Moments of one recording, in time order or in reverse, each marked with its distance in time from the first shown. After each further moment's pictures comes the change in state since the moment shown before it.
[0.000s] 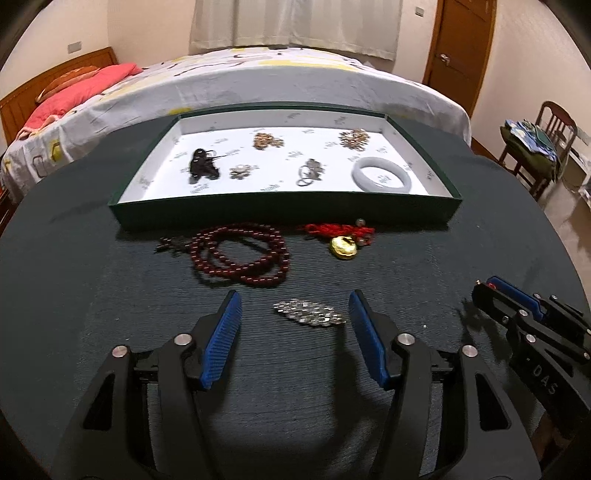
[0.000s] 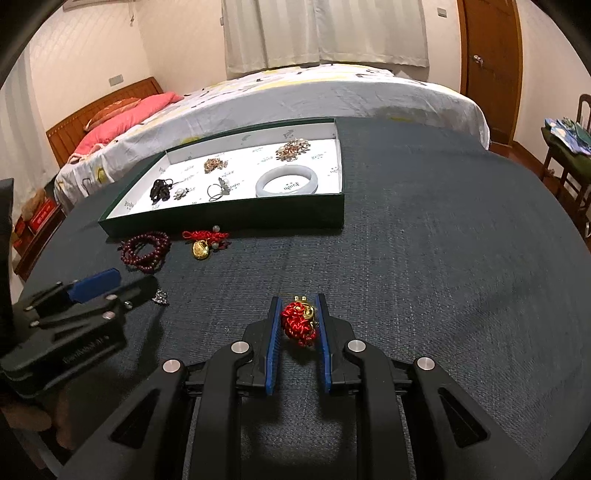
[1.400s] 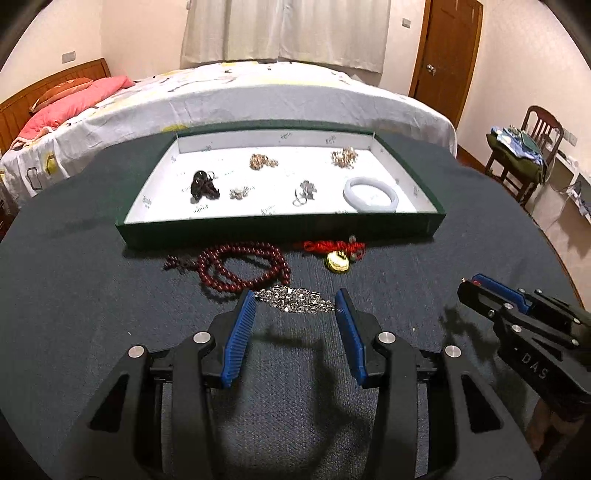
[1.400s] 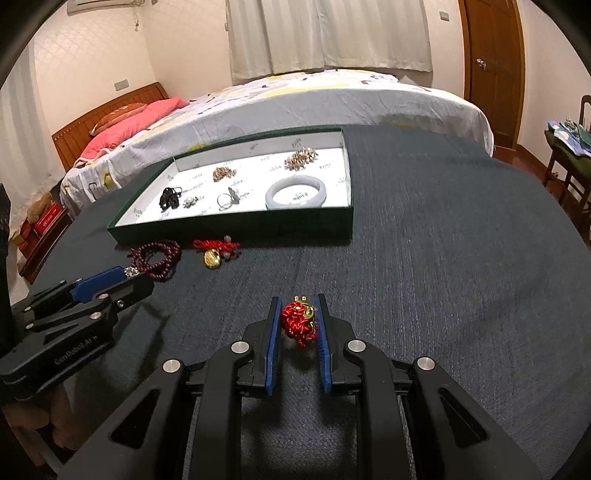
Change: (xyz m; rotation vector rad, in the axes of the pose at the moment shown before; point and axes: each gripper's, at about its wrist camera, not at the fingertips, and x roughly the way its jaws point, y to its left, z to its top) left arm -0.021 0.010 0.005 0.013 -0.061 -0.044; right arm -0.008 0.007 0.007 -0.009 -0.030 0.020
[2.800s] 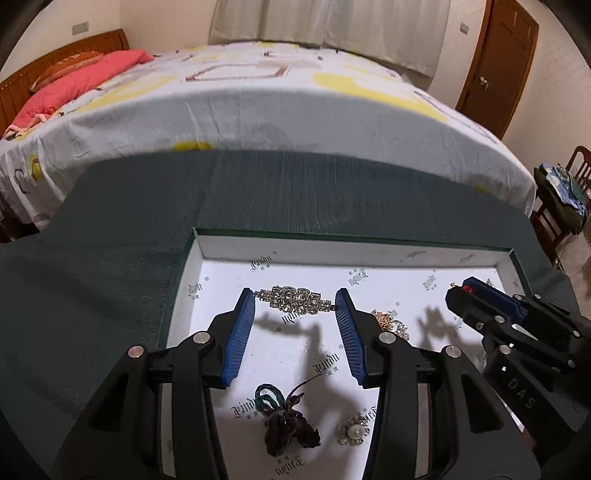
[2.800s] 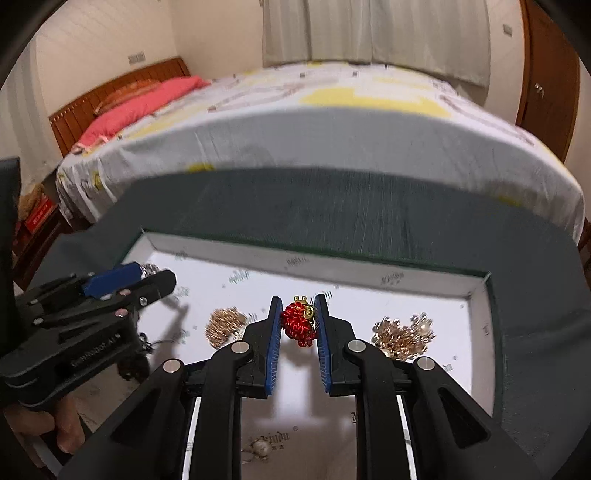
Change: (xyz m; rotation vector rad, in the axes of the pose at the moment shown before) left arm 0.156 0.110 0.171 -0.106 0.094 0.052; right arm 0.186 0.066 0.180 -0.126 0.110 0.043
